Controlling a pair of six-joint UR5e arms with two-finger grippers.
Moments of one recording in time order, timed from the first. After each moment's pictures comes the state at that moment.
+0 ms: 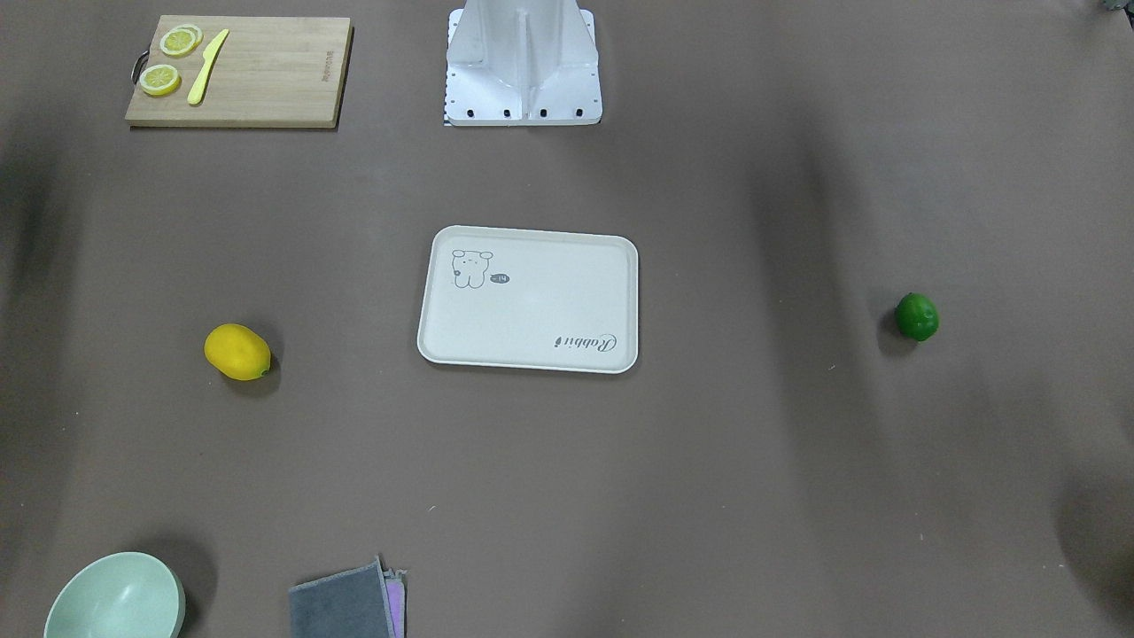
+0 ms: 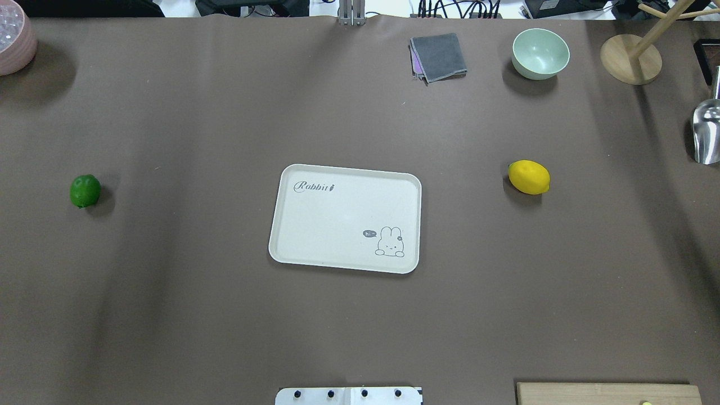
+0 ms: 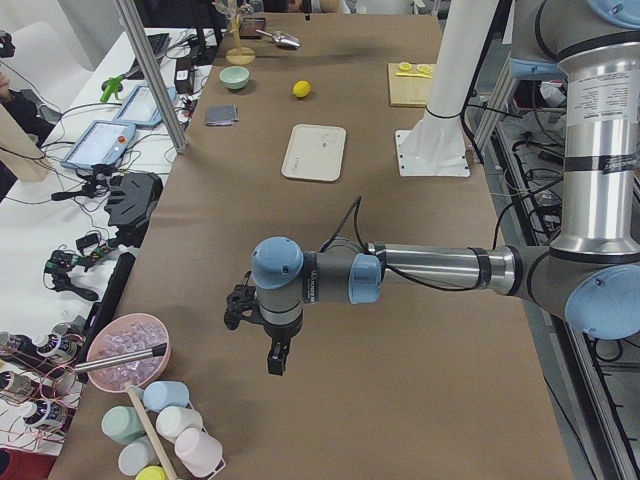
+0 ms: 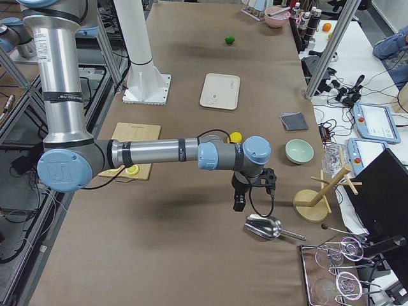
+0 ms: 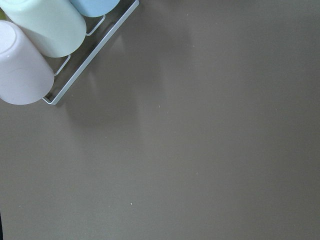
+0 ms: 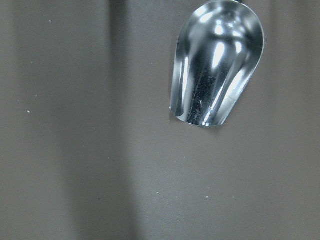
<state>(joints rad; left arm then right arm) -1.63 -1.50 -1.71 -1.55 -2.28 0.15 1.46 -1.50 1.59 -1.65 2.32 0.11</state>
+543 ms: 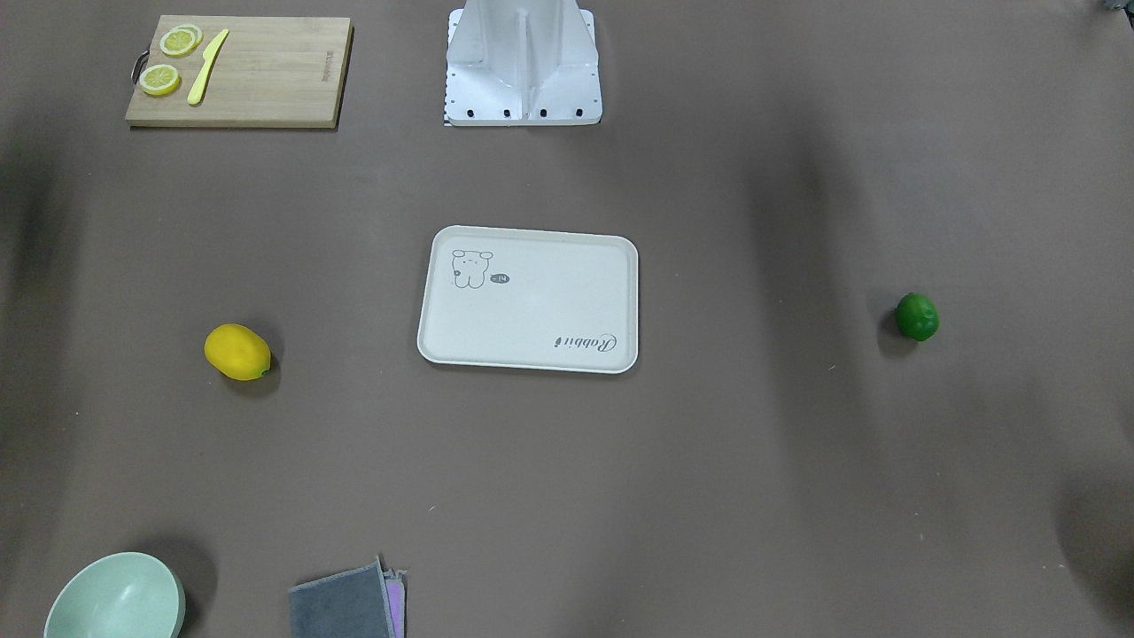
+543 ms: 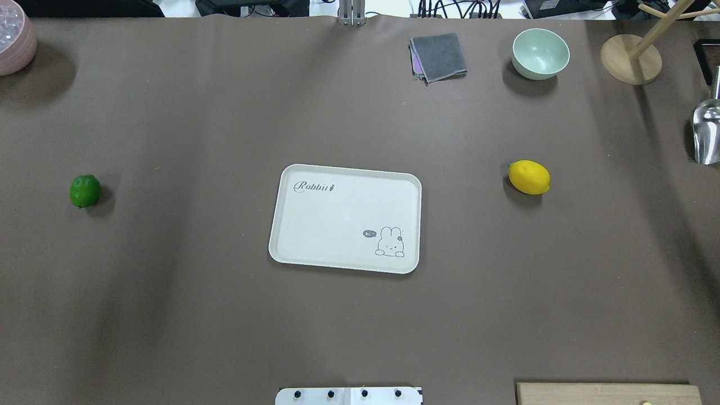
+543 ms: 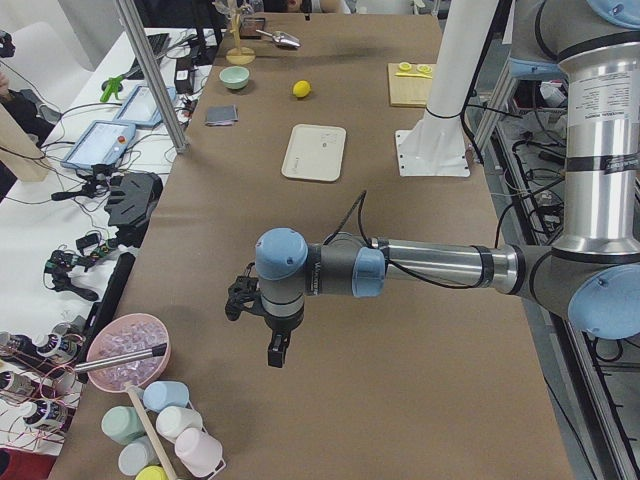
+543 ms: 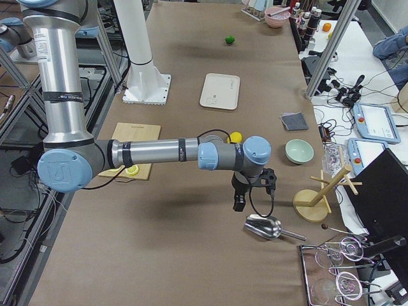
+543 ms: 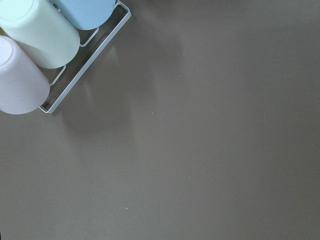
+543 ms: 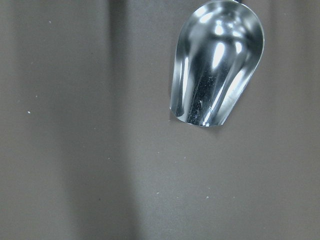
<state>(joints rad) -1.63 -1.49 -1.72 -1.55 -2.28 0.15 1.46 -1.50 1.59 -1.65 2.32 0.11</state>
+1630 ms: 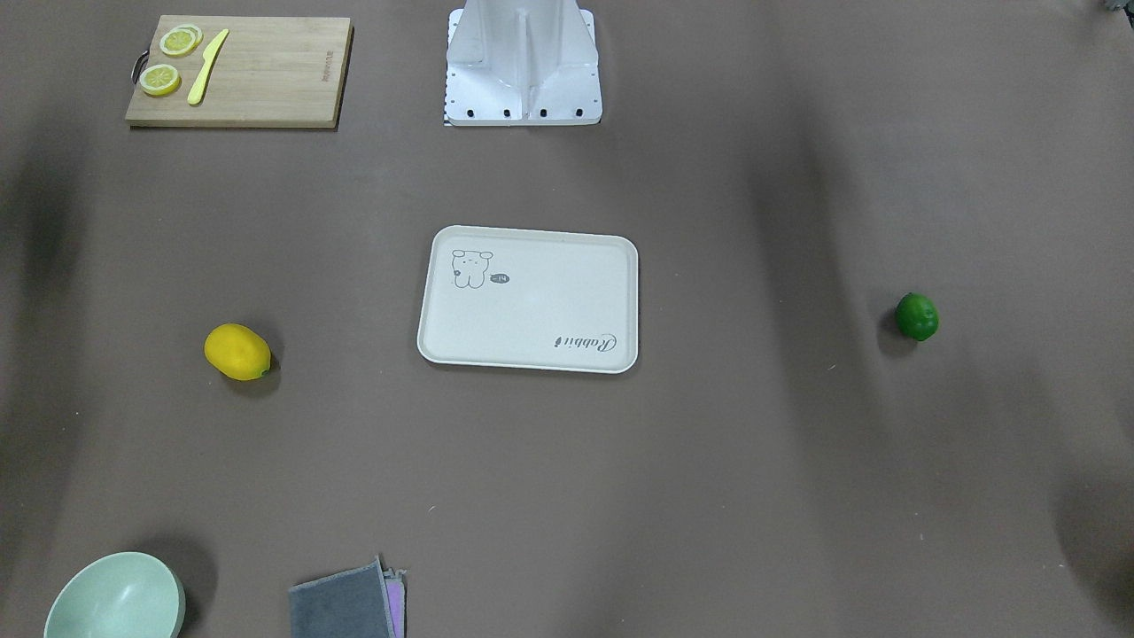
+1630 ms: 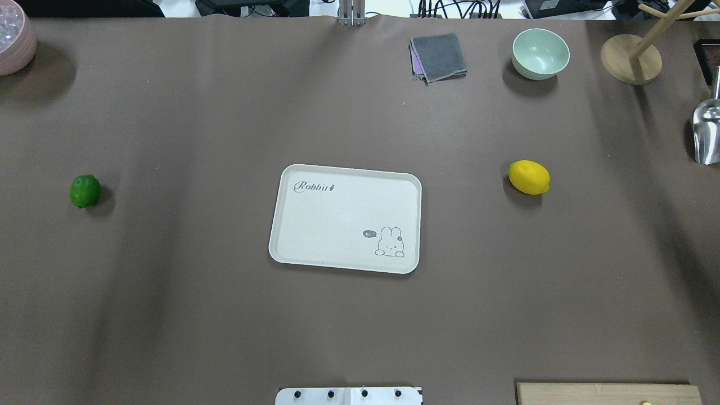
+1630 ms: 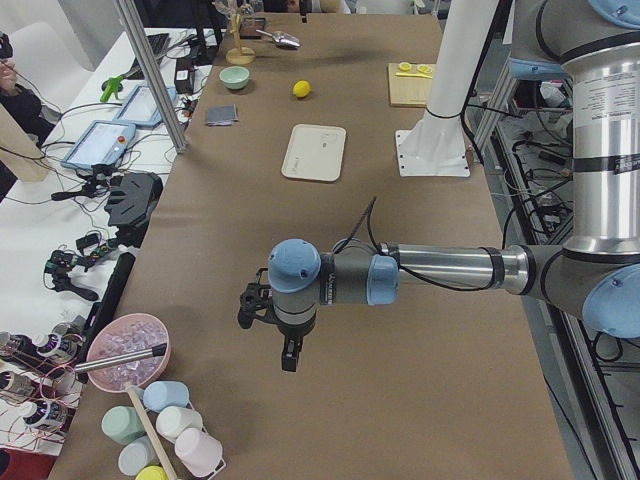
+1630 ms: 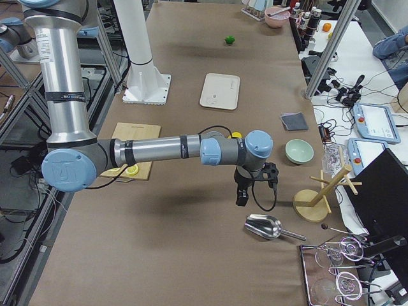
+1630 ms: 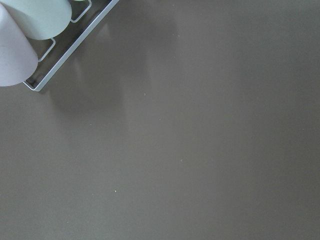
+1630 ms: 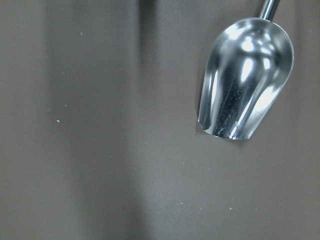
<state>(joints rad) -1.64 -1.45 -1.73 -1.55 -2.33 0.15 1.41 -1.46 1.62 -1.65 2.32 0.17</state>
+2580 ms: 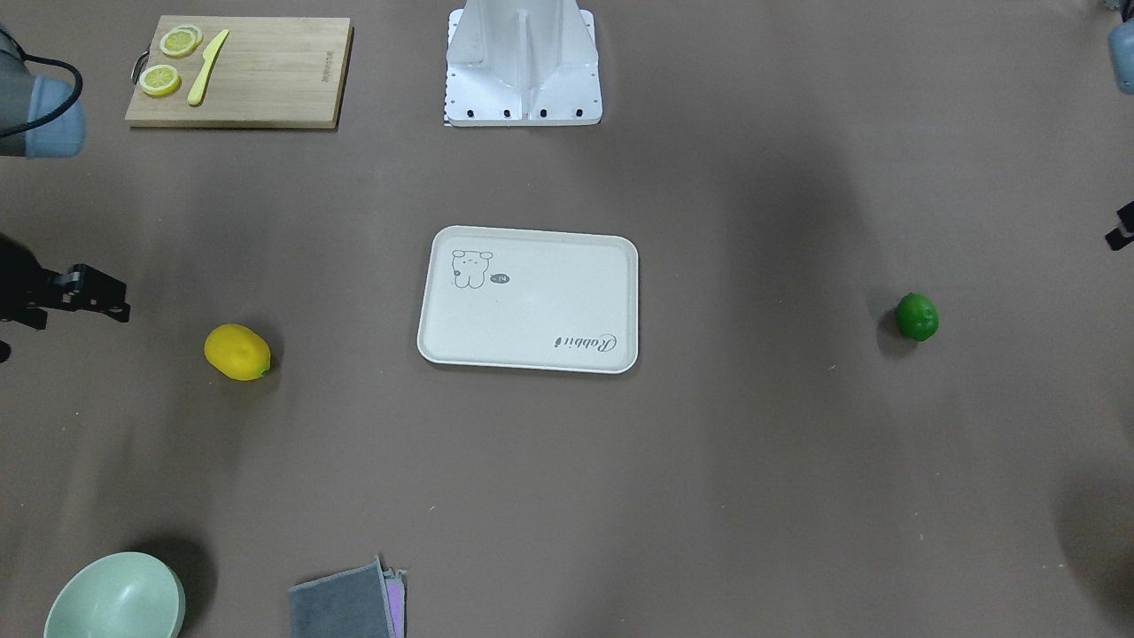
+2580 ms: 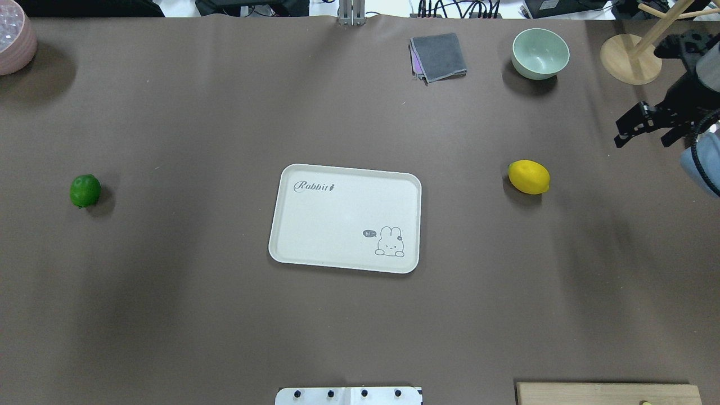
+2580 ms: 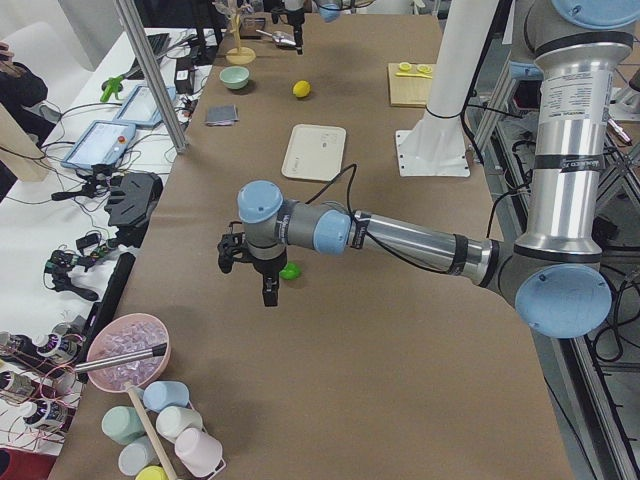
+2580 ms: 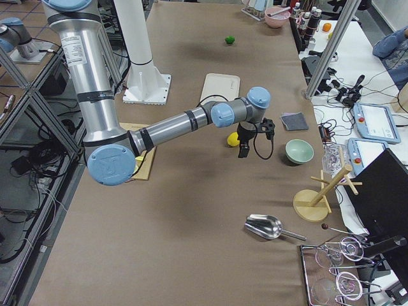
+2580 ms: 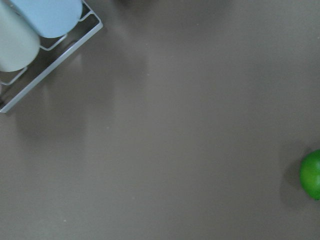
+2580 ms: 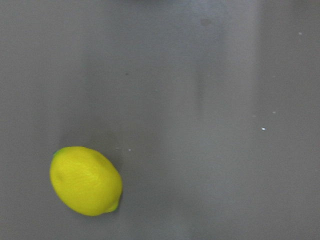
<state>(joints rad) -1.37 -1.59 -1.78 -1.58 -2.33 -0.41 1.09 -1.30 1.73 -1.64 2.32 0.51</state>
